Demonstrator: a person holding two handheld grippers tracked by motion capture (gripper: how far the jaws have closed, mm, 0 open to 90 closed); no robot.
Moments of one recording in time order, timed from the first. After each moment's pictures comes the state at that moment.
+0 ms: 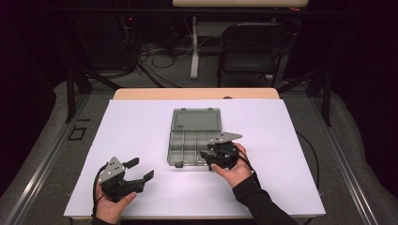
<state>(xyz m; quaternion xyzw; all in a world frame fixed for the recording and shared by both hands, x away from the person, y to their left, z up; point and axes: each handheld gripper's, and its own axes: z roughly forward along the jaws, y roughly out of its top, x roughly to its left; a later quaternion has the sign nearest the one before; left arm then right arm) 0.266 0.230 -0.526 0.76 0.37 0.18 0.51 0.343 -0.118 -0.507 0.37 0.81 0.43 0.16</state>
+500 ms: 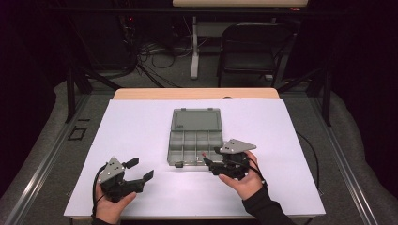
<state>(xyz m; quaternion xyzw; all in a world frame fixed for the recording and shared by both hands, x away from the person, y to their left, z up) 0.266 0.231 -0.525 0.75 0.37 0.18 0.51 0.301 -0.141 -0.489 0.33 0.80 0.47 0.18</state>
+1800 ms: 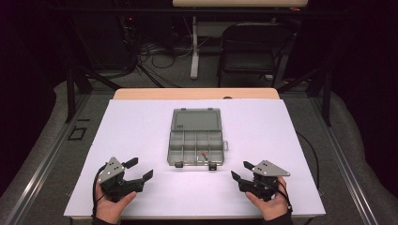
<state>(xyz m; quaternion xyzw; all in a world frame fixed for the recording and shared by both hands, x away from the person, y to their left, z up) 0.267 0.231 -0.527 0.75 0.38 0.19 0.50 0.261 -0.213 -0.535 0.40 0.75 0.47 0.23</state>
